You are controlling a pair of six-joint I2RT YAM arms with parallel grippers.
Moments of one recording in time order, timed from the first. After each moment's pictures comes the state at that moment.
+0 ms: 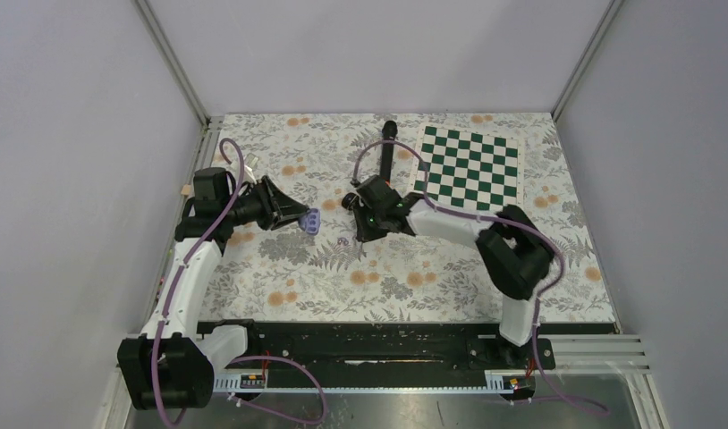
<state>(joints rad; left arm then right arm) 0.03 1.05 0.85 -0.45 0.88 -0.68 0.82 1.94 1.32 -0.35 -0.05 0.45</state>
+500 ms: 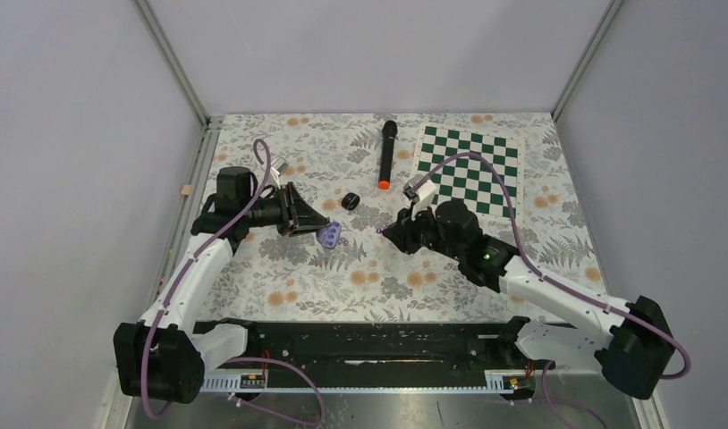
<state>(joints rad) -0.12 1.09 0.84 -0.40 1.01 -0.68 0.82 1.11 0.74 0.01 -0.08 0.26</state>
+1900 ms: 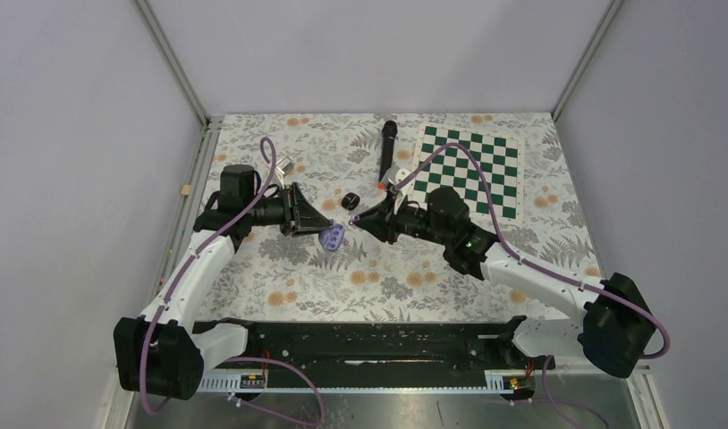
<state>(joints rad) -0.15 1.12 0.86 -0.41 1.05 -0.66 0.82 1.23 0.76 0.34 -0.36 0.13</state>
